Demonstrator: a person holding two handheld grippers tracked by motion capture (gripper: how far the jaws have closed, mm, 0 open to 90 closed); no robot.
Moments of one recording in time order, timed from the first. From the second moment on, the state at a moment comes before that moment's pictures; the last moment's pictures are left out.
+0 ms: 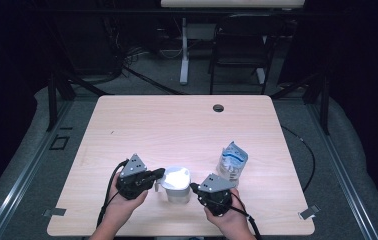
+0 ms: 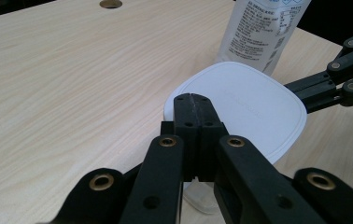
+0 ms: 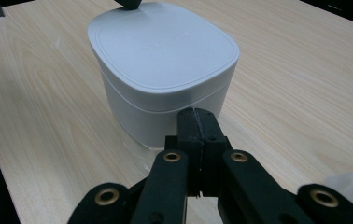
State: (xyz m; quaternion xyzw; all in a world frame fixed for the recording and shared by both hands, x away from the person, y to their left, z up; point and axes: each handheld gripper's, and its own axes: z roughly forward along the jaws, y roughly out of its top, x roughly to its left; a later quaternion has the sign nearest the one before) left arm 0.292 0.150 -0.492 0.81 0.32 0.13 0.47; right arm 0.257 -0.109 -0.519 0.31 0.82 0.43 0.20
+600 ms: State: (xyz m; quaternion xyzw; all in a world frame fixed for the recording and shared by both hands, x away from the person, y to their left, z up) left arm 0.292 0.150 -0.492 0.82 0.32 0.13 0.46; right arm 0.255 -0.109 -0.514 0.31 0.82 0.44 0.21
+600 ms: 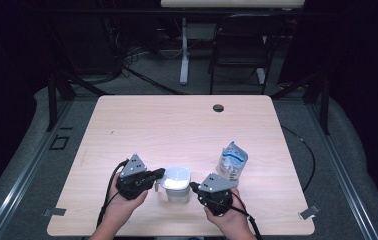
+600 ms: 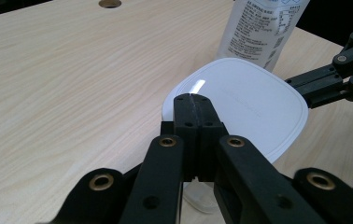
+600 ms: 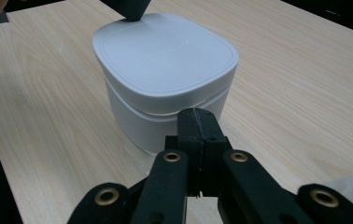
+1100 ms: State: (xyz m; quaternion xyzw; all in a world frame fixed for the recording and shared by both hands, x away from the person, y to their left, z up) left arm 0.292 0.151 -0.492 0.82 0.32 0.13 0.46; right arm 0.255 -0.106 -0.513 0.30 0.82 0.44 0.21
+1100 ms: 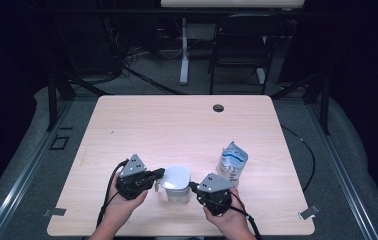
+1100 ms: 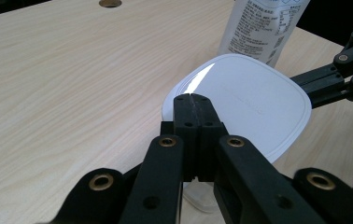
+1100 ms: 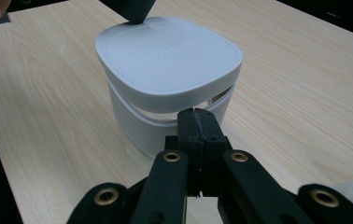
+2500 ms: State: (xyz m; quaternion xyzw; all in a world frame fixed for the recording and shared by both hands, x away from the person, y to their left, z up) left arm 0.291 0.154 -0.492 0.81 0.32 0.13 0.46; right arm 0.256 -0.102 -0.499 0.30 0.82 0.44 0.21
